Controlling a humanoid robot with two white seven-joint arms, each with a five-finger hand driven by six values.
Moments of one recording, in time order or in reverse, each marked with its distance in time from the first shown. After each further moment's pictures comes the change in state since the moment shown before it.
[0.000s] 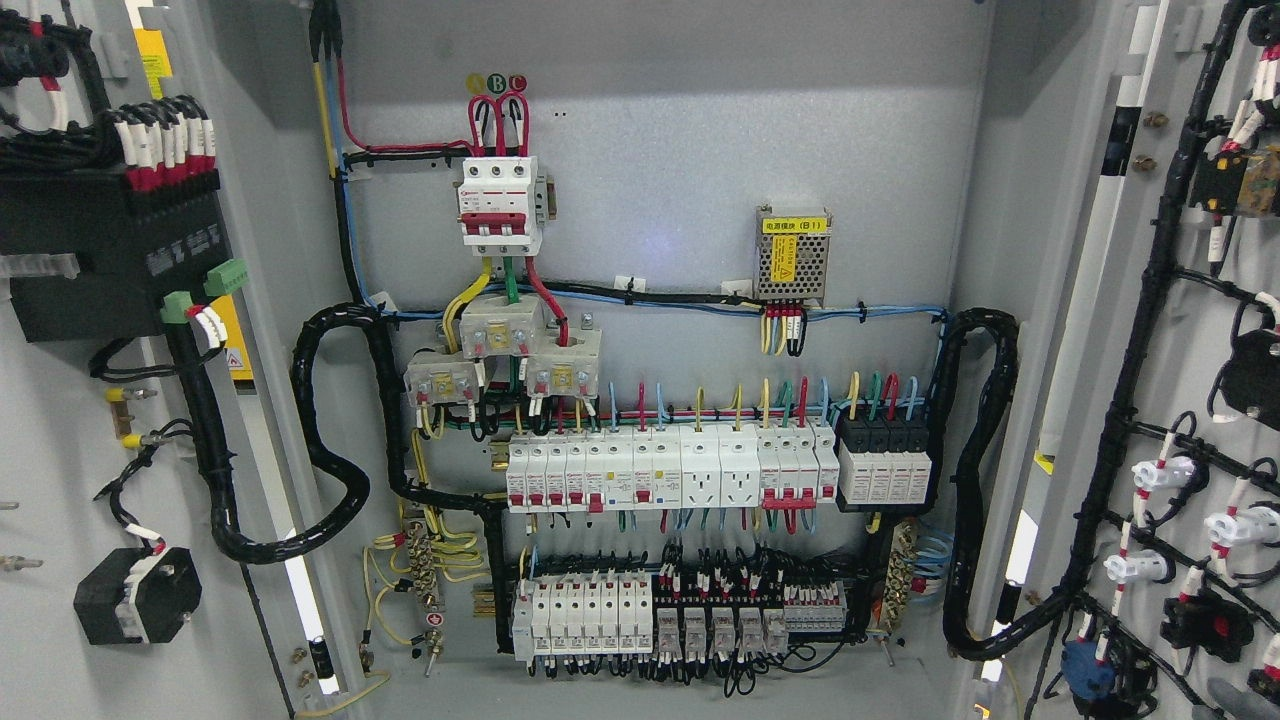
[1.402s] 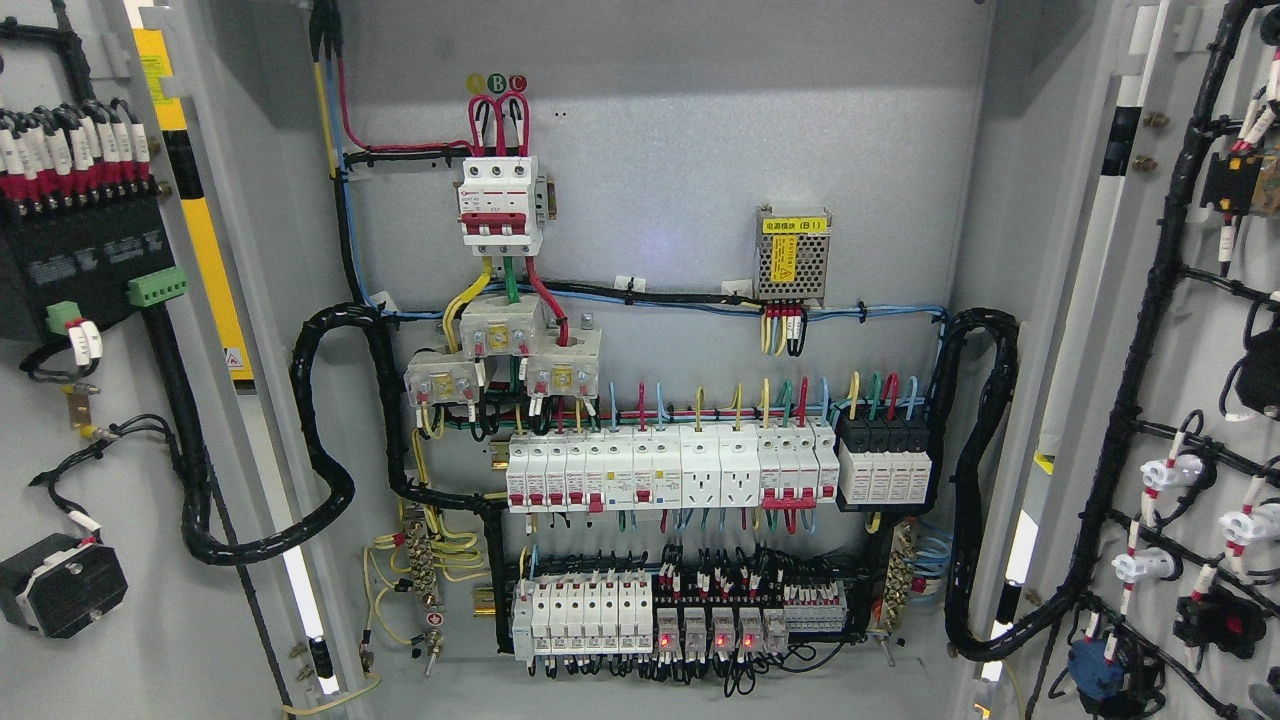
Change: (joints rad) left arm -0.145 0.188 0.179 0.286 0.218 0.062 -0.090; right arm 0.004 0.009 -0.053 0.019 -0.008 -0.003 0.003
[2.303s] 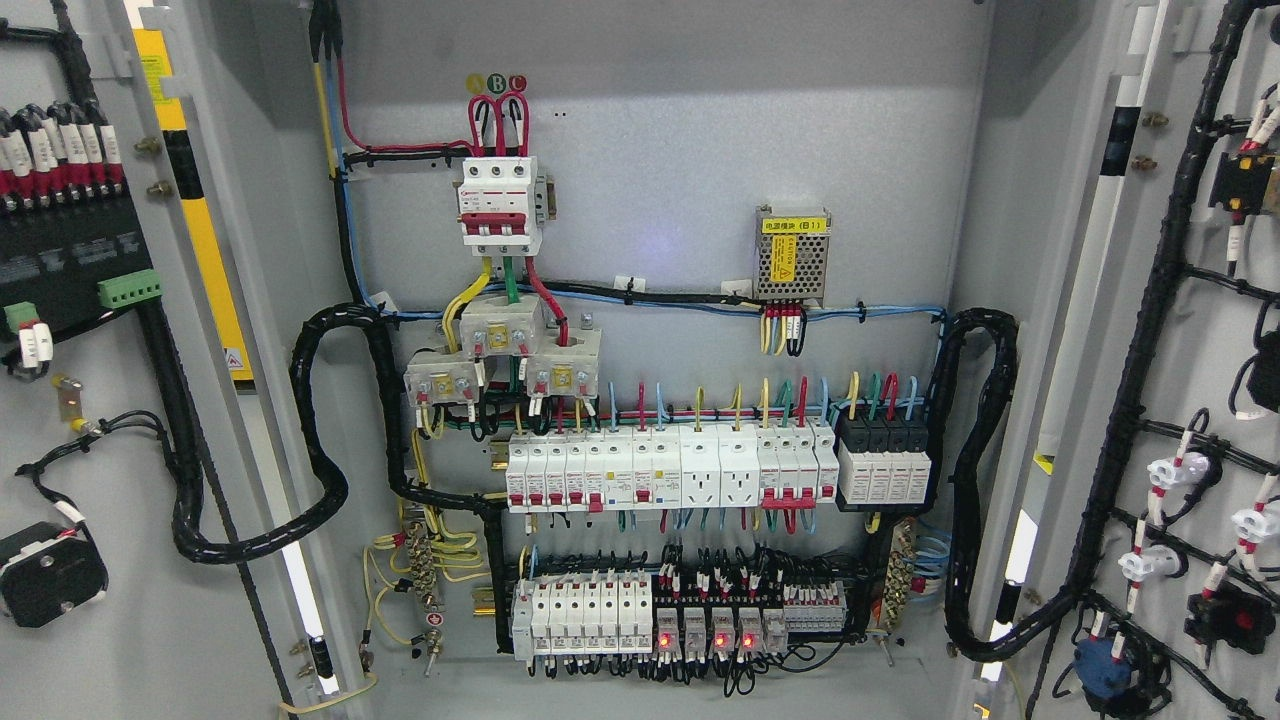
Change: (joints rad) left arm -0.029 0.043 0.039 0.109 0.010 0.024 -0.004; right arm 0.001 -0.003 -0.019 0.009 -0.102 0.002 -0.002
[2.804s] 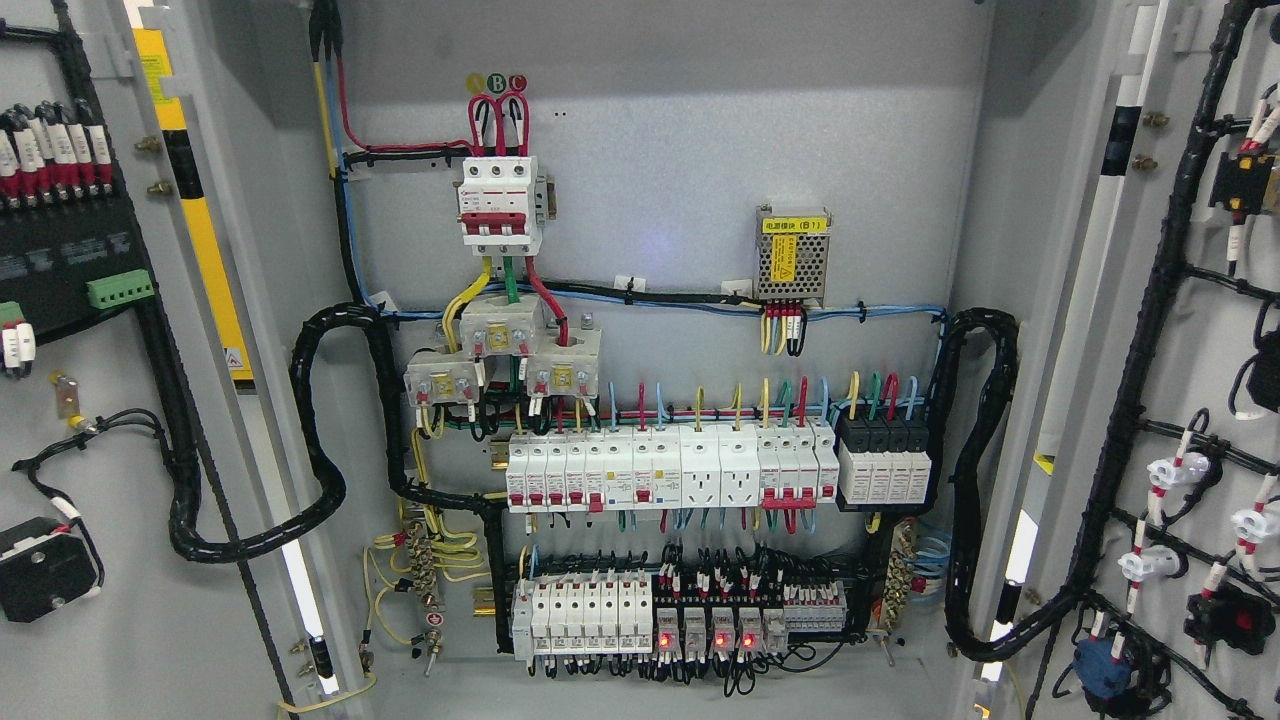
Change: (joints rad) left arm -0.006 0.006 0.024 0.019 0.022 0.027 0.003; right arm 0.001 -0.003 0.001 0.001 -0.004 0.000 0.008
